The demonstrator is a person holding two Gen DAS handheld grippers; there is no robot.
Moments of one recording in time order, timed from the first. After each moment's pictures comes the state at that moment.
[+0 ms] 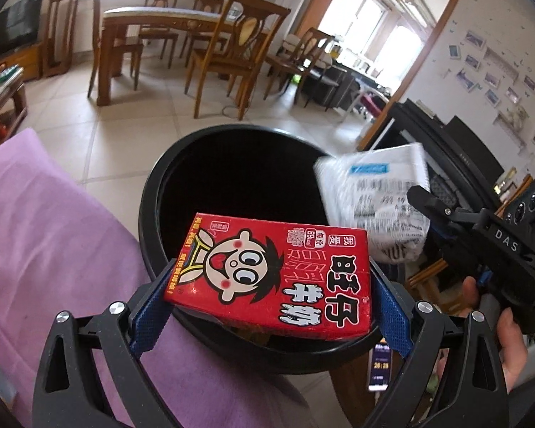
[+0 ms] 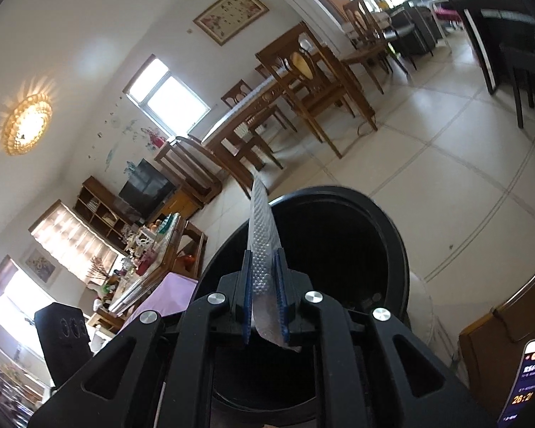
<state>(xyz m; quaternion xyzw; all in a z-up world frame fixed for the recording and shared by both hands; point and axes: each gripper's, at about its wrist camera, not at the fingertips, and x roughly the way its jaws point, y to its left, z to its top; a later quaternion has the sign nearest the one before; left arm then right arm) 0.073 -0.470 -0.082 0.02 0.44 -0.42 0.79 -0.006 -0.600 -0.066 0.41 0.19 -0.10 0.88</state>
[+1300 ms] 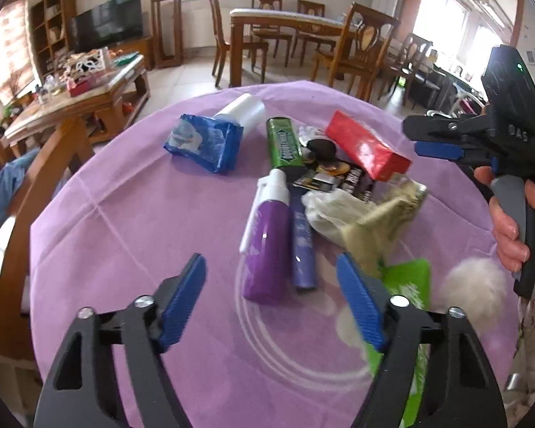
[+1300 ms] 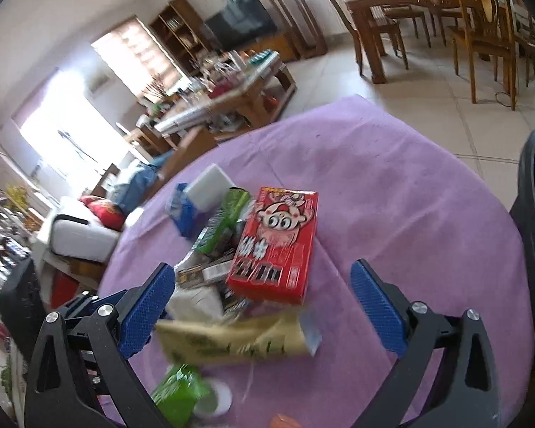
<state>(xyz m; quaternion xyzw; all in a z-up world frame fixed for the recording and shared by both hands) 0.079 -0.080 -0.059 0.07 0.44 -0.23 0.86 0.172 -0.288 -0.041 0.22 0.42 0.14 0.87</state>
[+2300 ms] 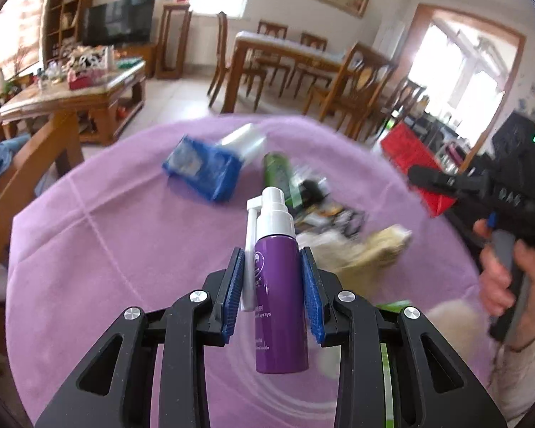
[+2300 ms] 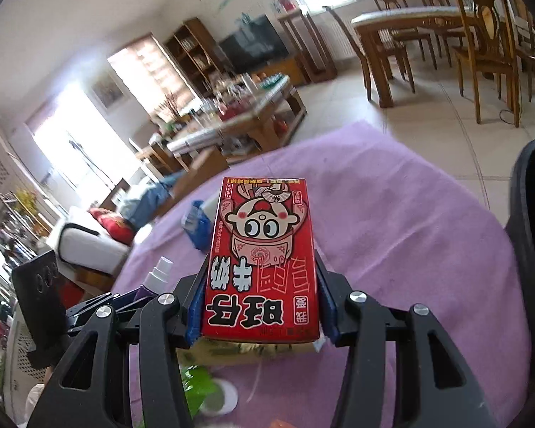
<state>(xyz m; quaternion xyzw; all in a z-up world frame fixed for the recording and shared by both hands) 0.074 -0.066 -0.047 -0.02 0.38 -0.26 0.88 0.131 -0.305 -0.023 0.23 0.36 0.17 0.89</state>
